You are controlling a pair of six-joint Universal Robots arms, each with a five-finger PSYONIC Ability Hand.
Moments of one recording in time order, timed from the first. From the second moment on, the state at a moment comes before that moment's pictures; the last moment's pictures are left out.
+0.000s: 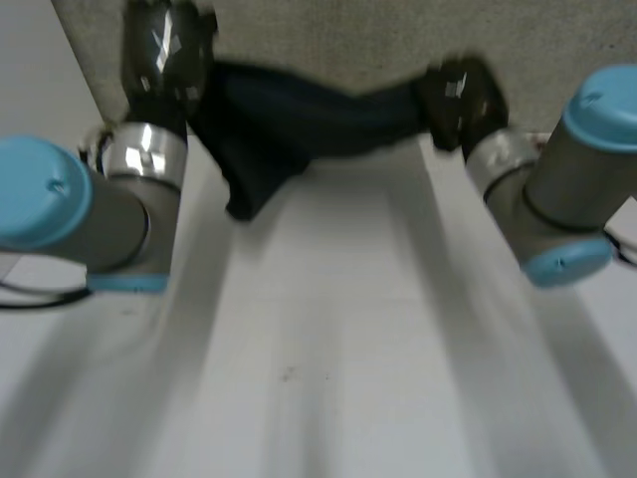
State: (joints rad) left arm 4.25 -1.99 -1.43 3.93 -1.59 3.60; right arm 2.00 -1.01 1.12 -0.22 1.43 2.60; left_hand 1.14 1.20 1.19 1.20 0.98; right_hand 0.98 1.18 1.18 1.19 0.99
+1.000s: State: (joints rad) left arm 3.91 -1.66 -1.93 3.11 -1.89 3.60; right arm 1.86 -1.39 1.94 0.20 1.32 2.30; left_hand 0.21 0.23 0.23 0.23 0.06; right_hand 0.99 1.18 1.18 1.19 0.99
